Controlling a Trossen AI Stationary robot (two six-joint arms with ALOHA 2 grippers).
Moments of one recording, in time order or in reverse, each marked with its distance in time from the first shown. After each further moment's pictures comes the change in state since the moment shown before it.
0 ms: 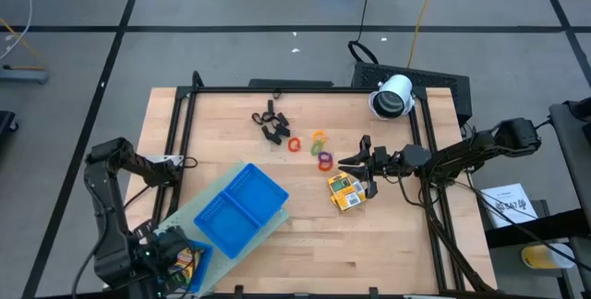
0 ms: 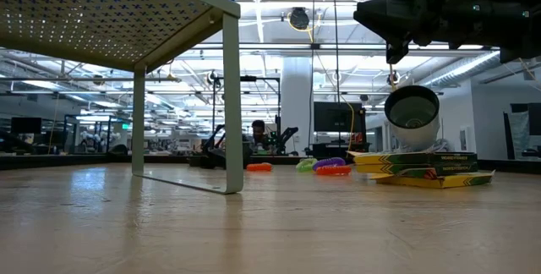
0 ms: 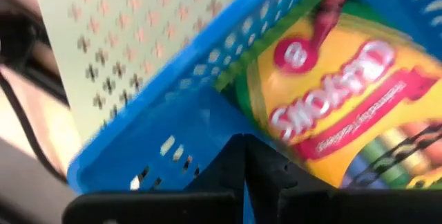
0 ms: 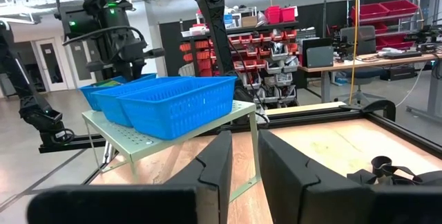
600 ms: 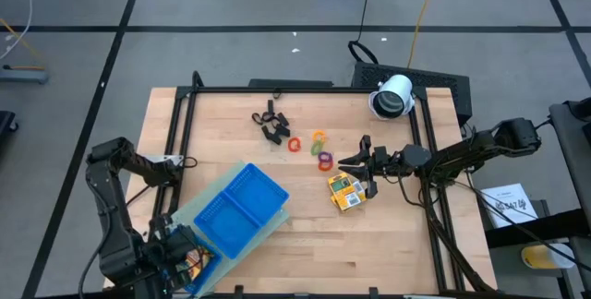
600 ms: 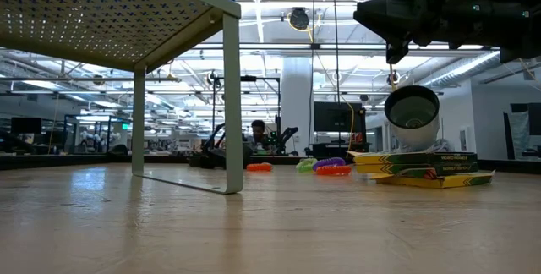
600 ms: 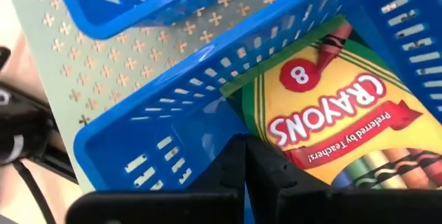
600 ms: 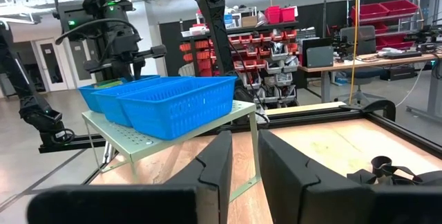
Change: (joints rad) left arm 0.022 0.000 0.000 0.000 -0.162 0.212; right arm 0.000 0.000 0.000 0.000 0.000 0.000
